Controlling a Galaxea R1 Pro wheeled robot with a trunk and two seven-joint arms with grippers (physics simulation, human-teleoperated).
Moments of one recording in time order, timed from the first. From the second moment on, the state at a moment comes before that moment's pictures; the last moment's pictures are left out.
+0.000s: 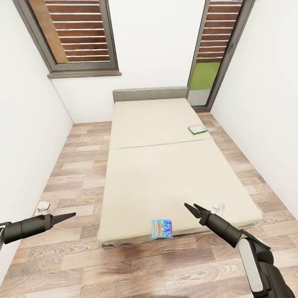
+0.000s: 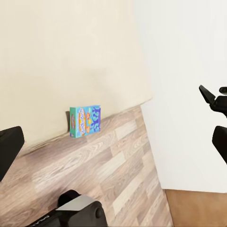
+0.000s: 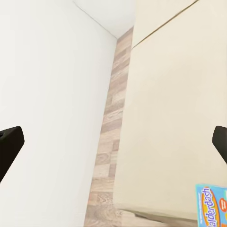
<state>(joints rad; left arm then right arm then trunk) -0.44 0.39 0.43 -1.16 0.02 0.84 -1.45 -0.28 -0.01 -0.29 -1.43 -0.37 0.57 0.83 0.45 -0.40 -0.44</state>
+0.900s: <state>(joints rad) -0.44 0.39 0.44 -1.16 0.01 0.84 -1.43 -0.28 -0.01 -0.29 -1.43 -0.37 0.57 0.82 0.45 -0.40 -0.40</state>
